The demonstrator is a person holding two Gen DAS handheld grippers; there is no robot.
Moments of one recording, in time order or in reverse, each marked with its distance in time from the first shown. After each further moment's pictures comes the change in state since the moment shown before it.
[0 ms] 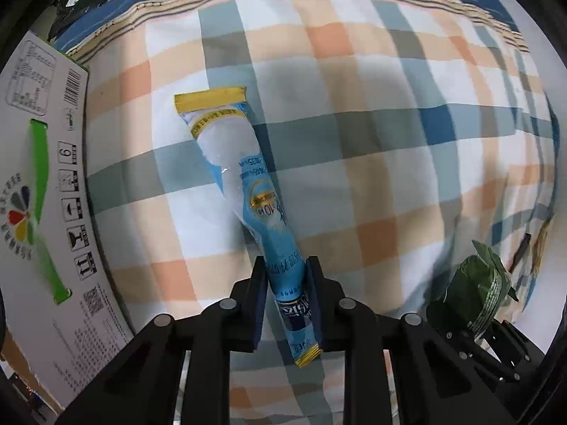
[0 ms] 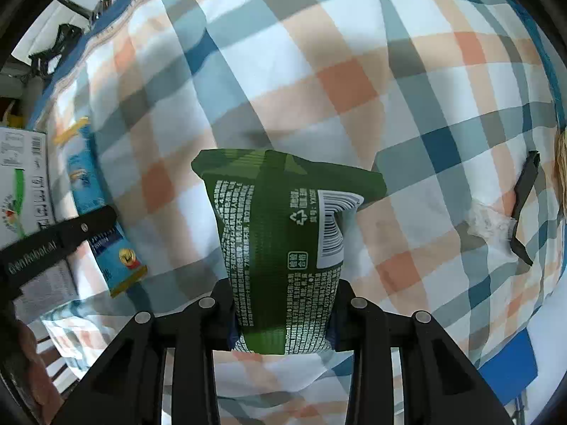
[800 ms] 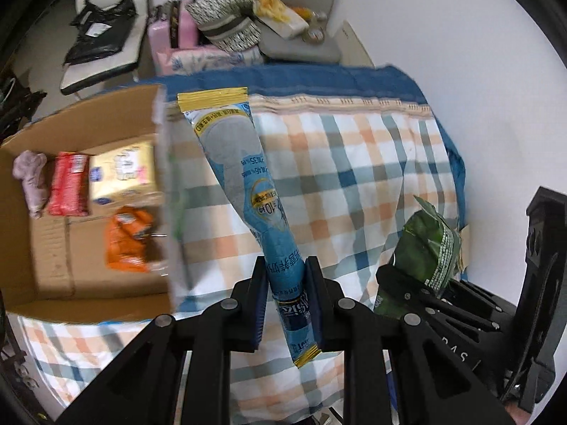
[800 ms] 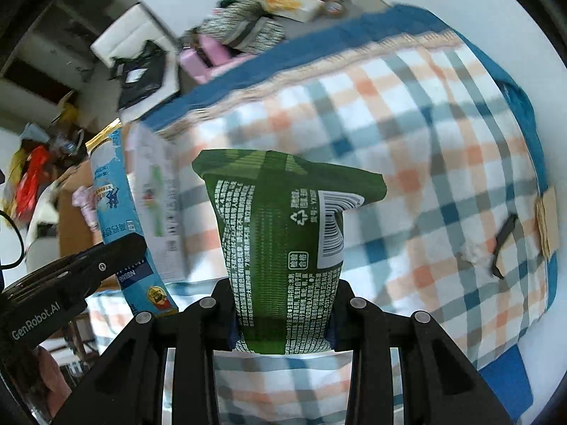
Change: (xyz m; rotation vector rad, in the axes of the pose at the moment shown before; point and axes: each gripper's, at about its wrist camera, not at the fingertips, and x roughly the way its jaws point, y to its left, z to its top) left arm -0.188 0.102 -0.069 -0.008 -0.297 -0.212; right arm -0.168 0.093 -0.056 -0.186 -0.238 0.130
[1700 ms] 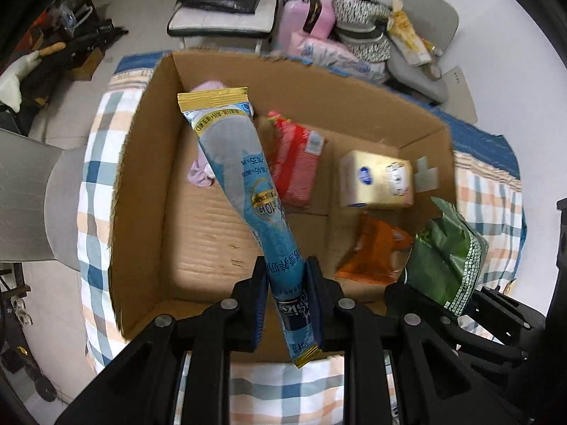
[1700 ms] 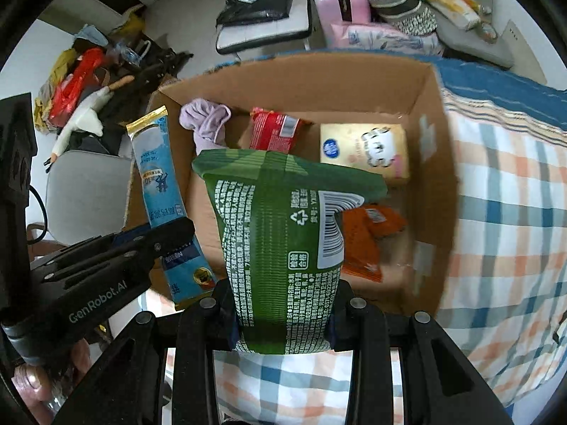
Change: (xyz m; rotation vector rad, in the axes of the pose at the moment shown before) left arm -0.037 0.290 -0.008 -0.260 0.051 0.131; right arm 0.112 0.318 0.005 -0.310 0.186 0.100
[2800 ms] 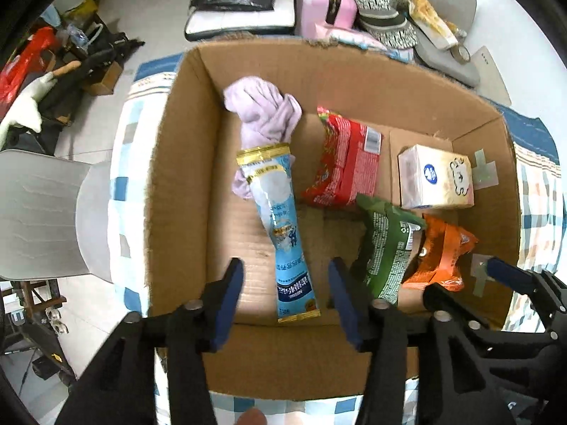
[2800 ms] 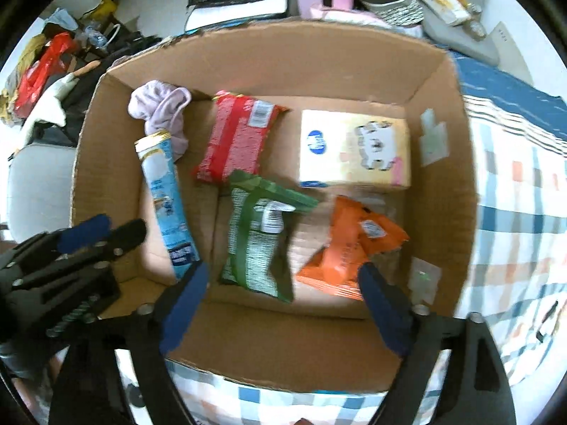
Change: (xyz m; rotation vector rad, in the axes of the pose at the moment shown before) left arm 0.008 0.013 0.009 0.054 -0.017 0.174; right arm 0.051 -0.004 0.020 -0.001 0.038 -0.163
